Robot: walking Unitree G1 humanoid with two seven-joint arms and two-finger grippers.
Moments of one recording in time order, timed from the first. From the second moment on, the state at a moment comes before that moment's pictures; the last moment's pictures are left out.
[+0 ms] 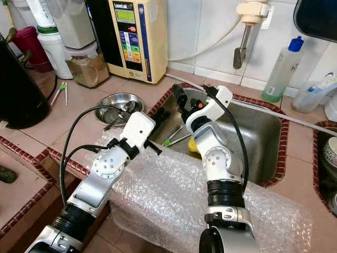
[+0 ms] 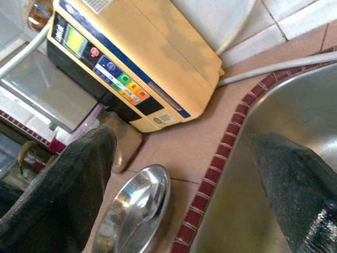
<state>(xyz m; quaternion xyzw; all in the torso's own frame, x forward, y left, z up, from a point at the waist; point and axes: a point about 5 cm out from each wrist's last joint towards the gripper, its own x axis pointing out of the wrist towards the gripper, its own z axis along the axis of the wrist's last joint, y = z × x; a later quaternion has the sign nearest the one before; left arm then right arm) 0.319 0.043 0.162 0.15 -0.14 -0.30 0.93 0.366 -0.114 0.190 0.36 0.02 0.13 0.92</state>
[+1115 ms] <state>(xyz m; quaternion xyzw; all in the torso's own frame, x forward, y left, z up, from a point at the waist) 0.395 0.161 0.153 0.06 0.09 0.00 0.99 0.276 -0.095 0.154 0.17 0.05 0.27 0.95</state>
